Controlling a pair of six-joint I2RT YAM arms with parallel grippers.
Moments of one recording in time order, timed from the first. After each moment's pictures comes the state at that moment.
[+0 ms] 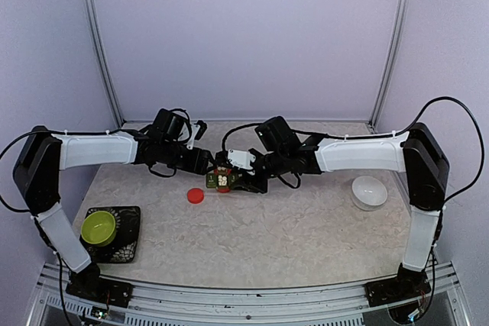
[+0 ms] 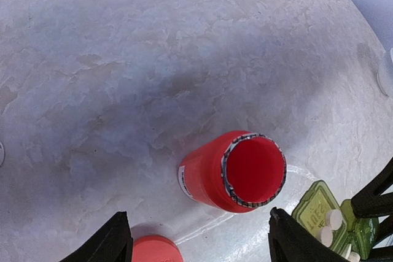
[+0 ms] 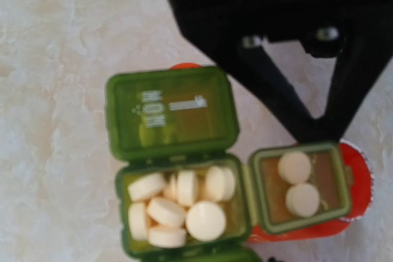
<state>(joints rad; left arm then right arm) -0.56 1.71 1.14 -0.20 0.18 -0.18 0.87 1.92 1.40 -0.17 -0.31 -0.62</state>
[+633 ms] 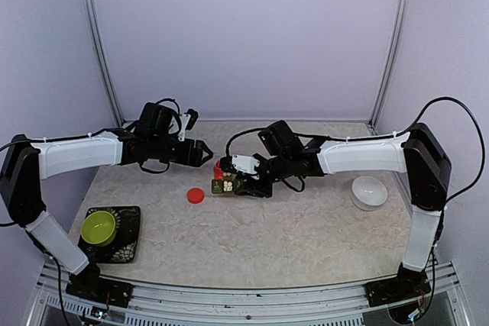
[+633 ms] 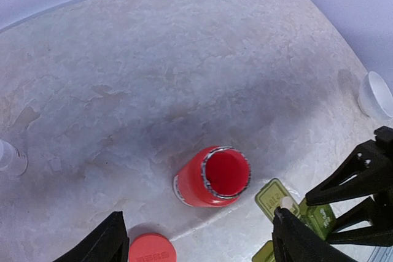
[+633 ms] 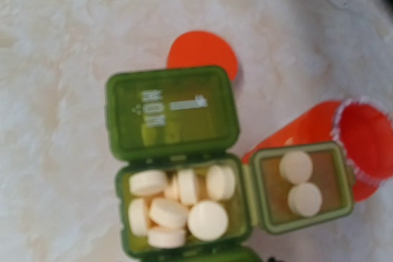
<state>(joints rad) -0.55 1.58 1.09 -0.17 0.16 -0.21 0.86 1.92 1.37 -0.19 -0.31 -0.62</state>
